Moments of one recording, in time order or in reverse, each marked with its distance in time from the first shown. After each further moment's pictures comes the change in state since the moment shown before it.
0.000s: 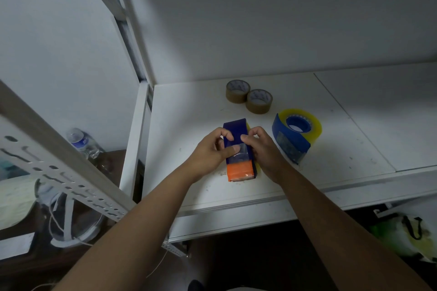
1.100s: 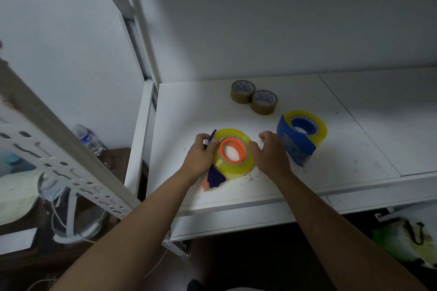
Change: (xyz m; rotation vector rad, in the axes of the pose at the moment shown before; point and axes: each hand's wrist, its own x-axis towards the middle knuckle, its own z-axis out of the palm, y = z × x) left_hand 0.006 -0.034 -0.018 0.097 0.283 -0.261; right_hand 0.016 0.029 -0.005 -0.856 0.398 -0.161
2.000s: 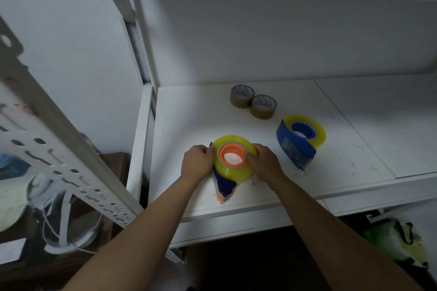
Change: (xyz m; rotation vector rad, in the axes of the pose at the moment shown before) left_hand 0.016 -0.013 -0.007 0.330 0.158 -0.003; right_hand 0.001 -0.003 0.019 0.083 -0.189 0.095
